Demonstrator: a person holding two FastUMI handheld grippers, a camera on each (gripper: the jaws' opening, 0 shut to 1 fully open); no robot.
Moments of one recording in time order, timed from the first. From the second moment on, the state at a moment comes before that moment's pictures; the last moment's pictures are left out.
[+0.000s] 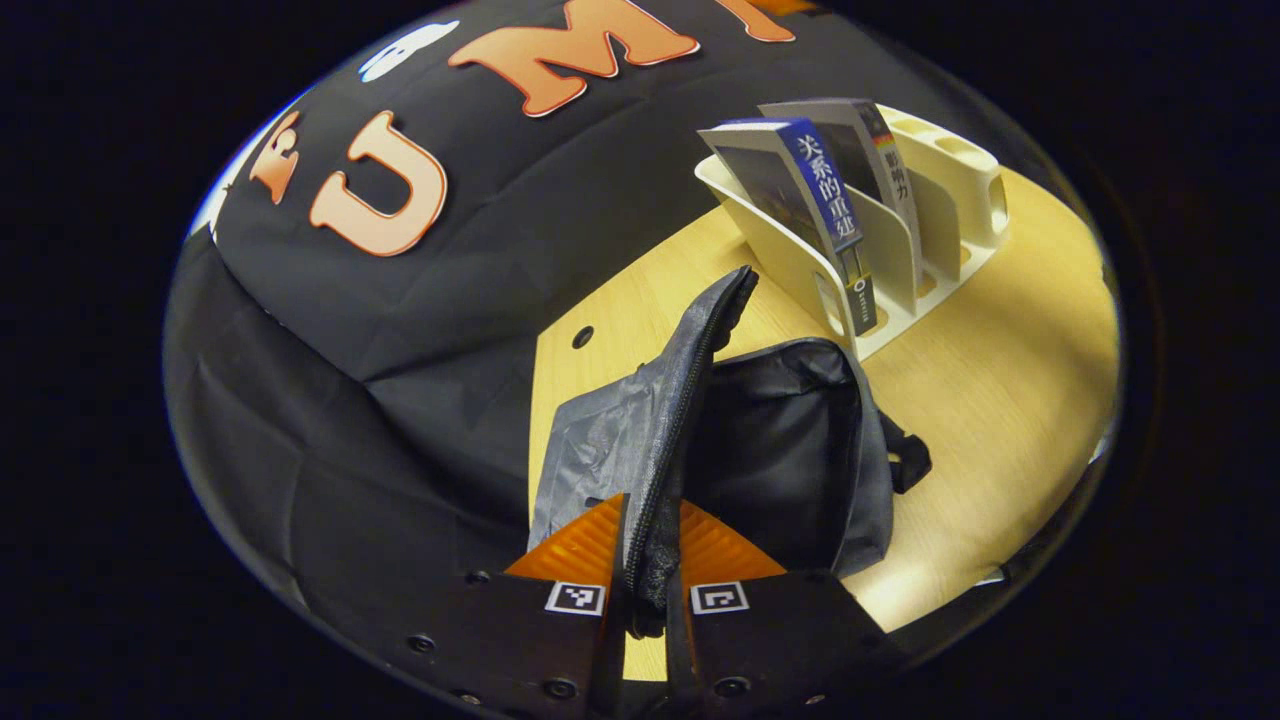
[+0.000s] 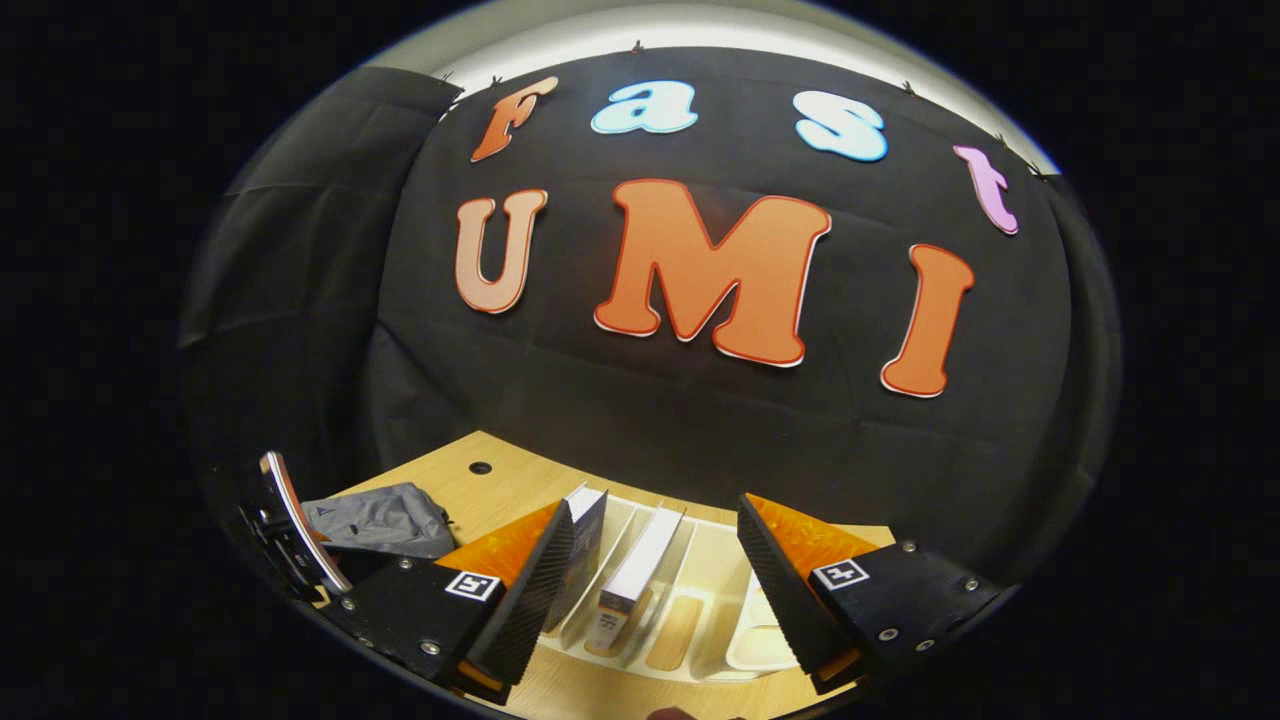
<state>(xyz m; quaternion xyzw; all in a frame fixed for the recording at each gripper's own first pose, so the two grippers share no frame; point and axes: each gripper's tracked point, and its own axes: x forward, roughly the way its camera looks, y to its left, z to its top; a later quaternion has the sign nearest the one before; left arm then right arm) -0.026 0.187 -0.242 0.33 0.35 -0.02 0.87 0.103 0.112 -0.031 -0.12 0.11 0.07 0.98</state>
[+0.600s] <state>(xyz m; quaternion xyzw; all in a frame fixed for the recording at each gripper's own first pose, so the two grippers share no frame) 0.002 0.217 -0.180 0.22 0.40 -0.12 0.88 0.160 0.160 -0.085 -0.13 0.29 0.05 0.95</state>
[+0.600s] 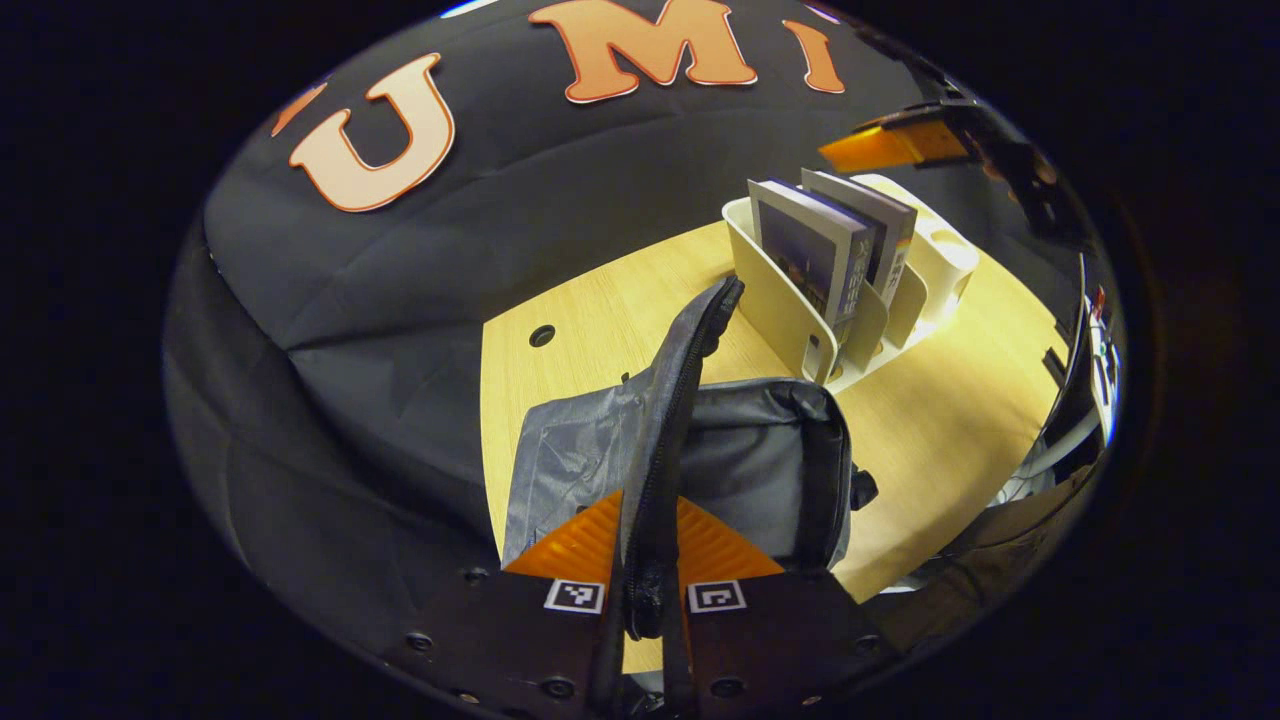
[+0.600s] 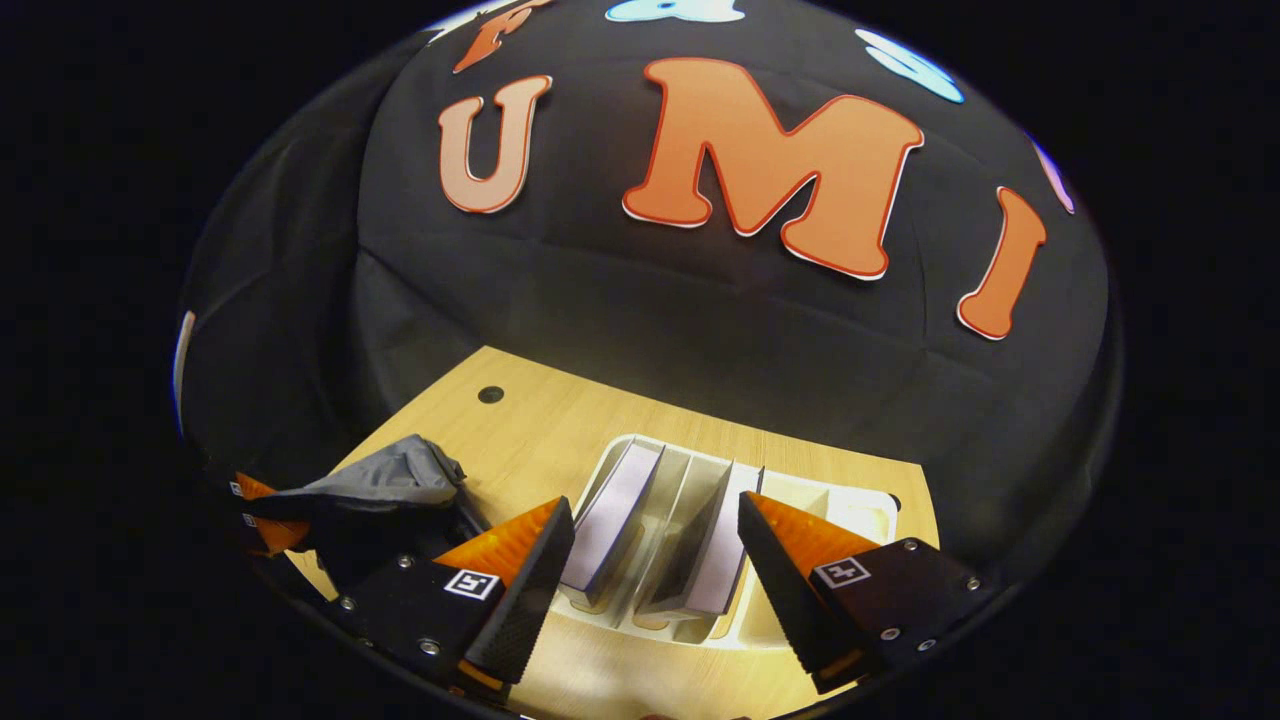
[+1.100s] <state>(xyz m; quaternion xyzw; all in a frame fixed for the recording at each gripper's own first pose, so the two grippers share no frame) 0.013 0.233 -0.165 0.23 0.42 -0.17 0.86 0.192 0.180 -0.149 -0.07 0.46 0.03 0.89</state>
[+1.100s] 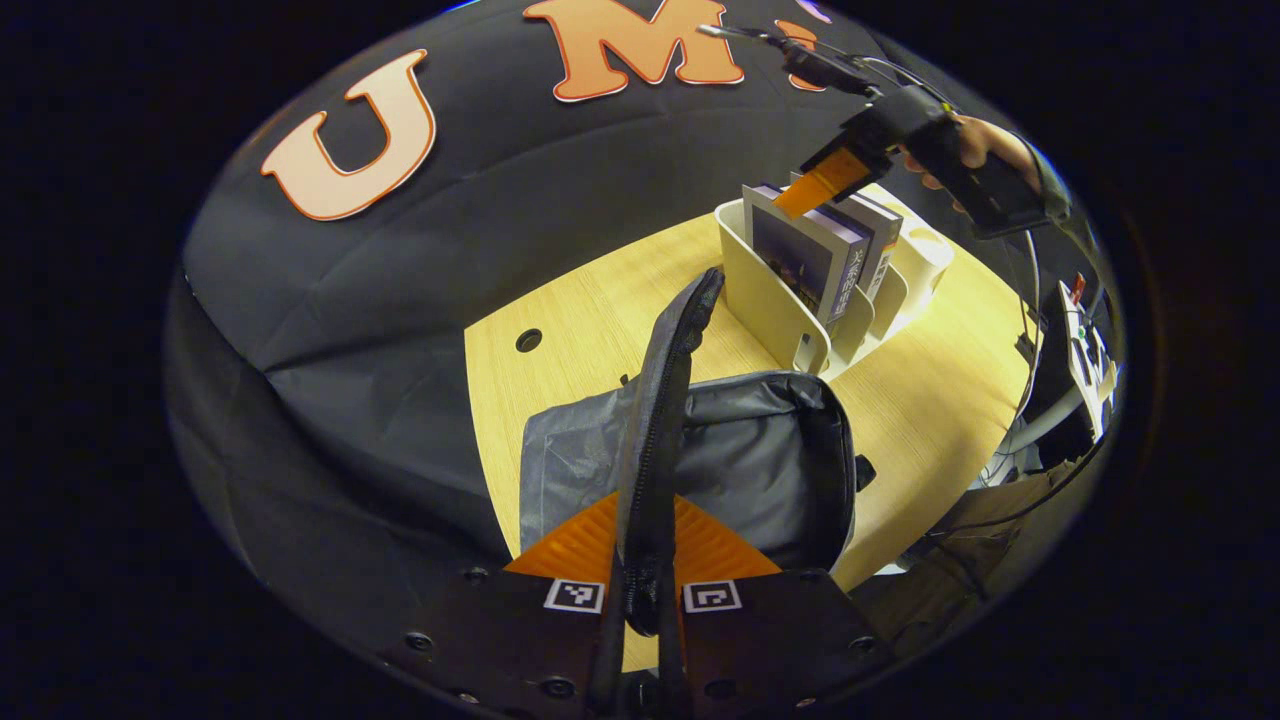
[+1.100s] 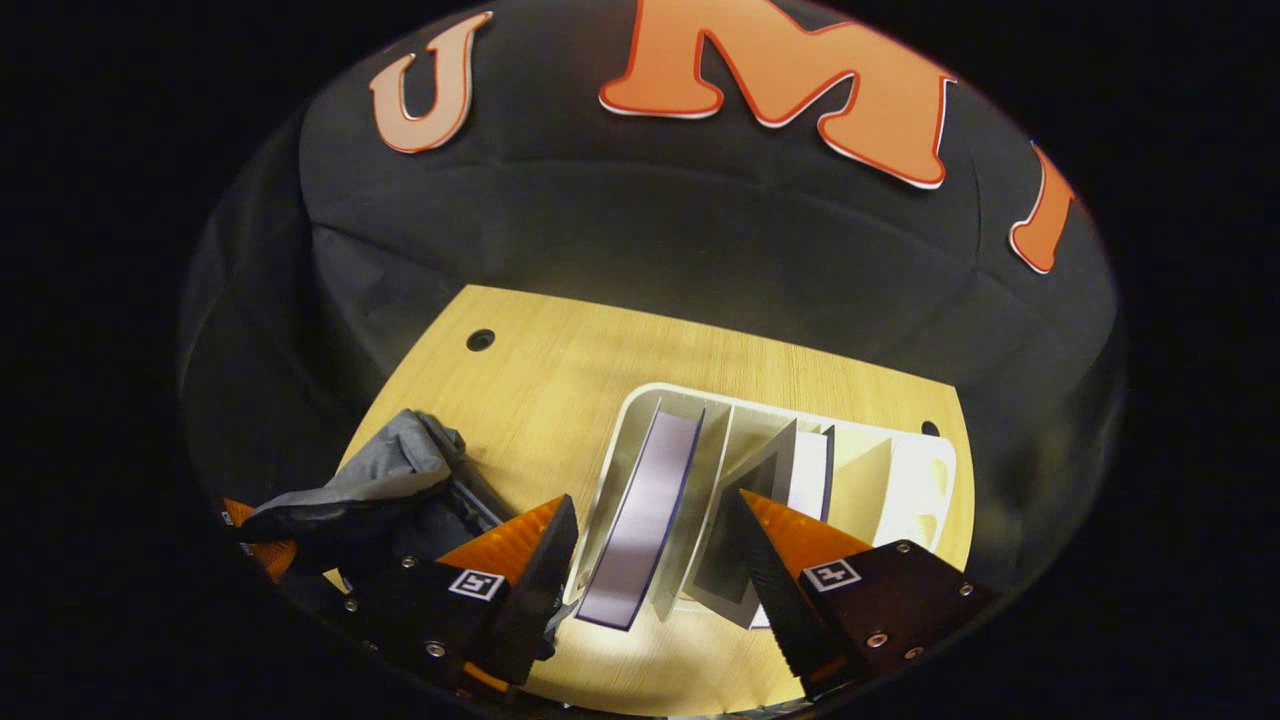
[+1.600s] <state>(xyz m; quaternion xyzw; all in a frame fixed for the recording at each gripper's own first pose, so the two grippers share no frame) 0.012 0.235 -0.164 0.23 0.43 -0.20 0.85 0.198 0.185 -0.195 -0.01 0.56 -0.03 0.83</state>
